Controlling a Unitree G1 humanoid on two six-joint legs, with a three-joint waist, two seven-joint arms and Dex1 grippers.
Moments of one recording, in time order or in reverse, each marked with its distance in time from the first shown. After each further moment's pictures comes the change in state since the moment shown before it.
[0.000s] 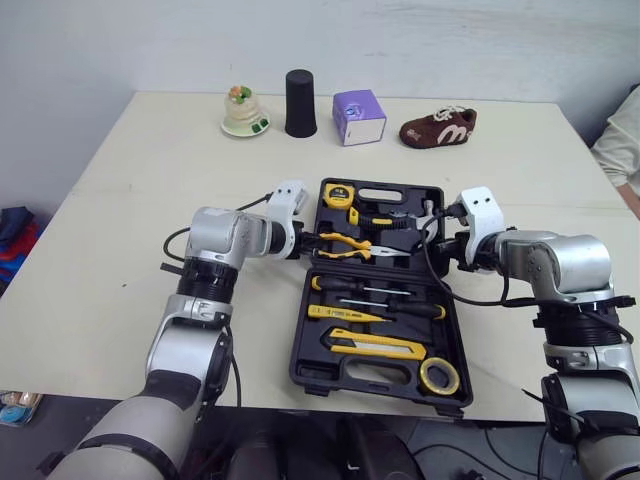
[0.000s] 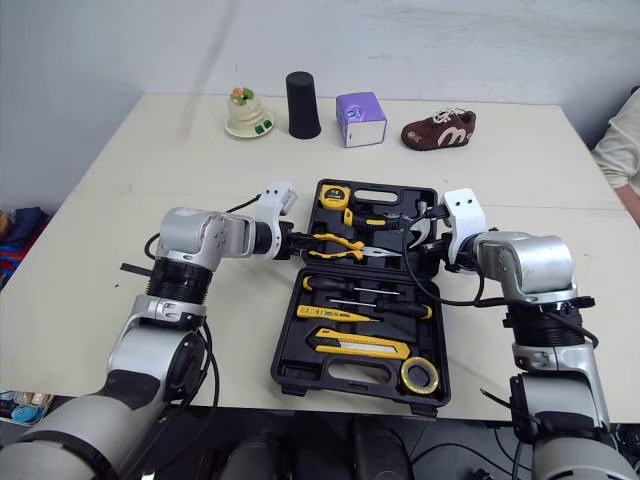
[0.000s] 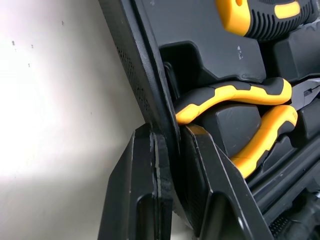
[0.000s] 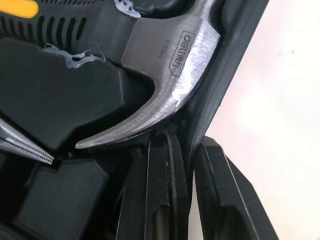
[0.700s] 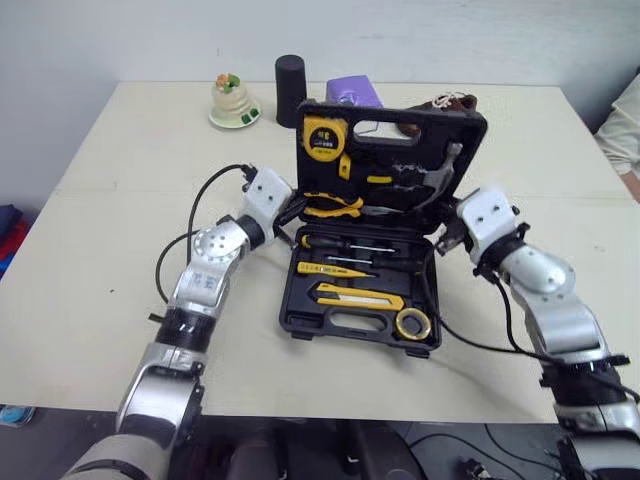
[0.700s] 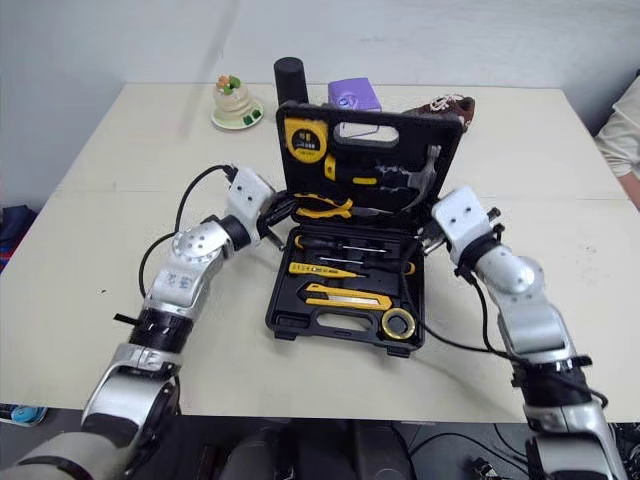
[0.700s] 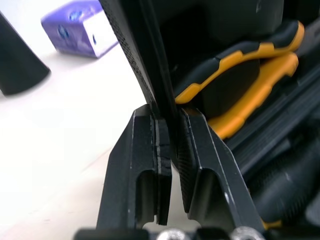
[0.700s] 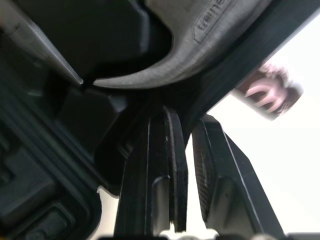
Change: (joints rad) left arm 0.313 0.142 -0.121 -0.144 0.238 -1.088 -0.003; right arm 0.378 -0.056 0.035 -0.128 -0.337 -1.148 -0.064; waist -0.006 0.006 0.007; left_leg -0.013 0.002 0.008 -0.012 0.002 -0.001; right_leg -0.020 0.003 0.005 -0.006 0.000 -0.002
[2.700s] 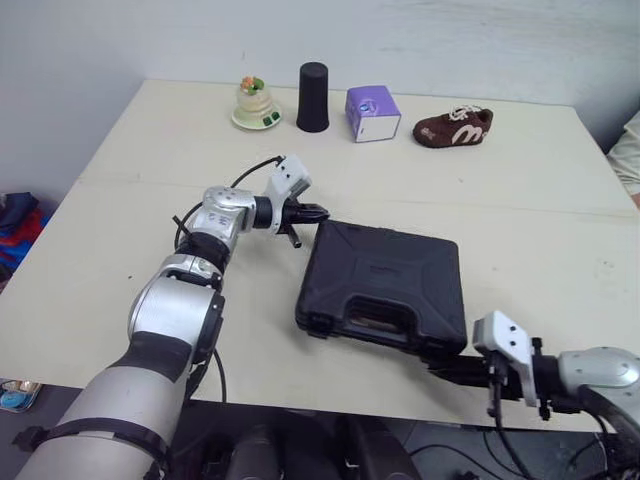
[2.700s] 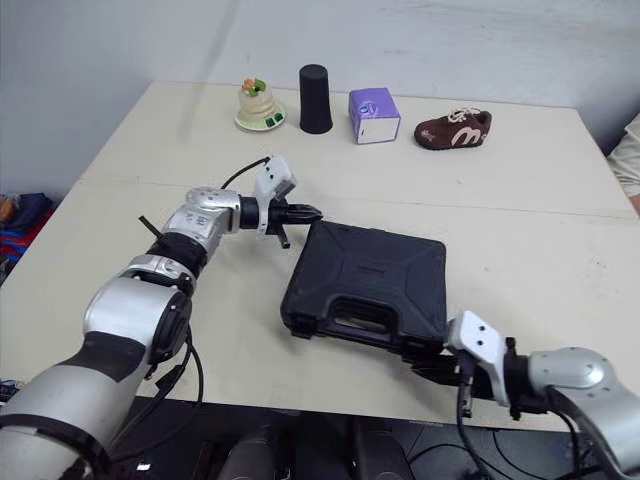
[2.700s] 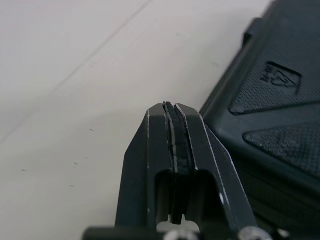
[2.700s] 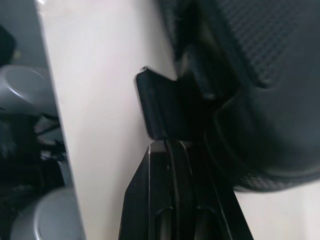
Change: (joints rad) left arm -0.583 -0.051 0.012 0.973 -0.015 -0.033 -0.648; right arm 0.568 -0.323 -0.220 -0.408 0.560 0.524 0.677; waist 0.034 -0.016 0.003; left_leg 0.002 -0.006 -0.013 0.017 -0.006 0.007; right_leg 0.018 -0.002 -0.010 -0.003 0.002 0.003
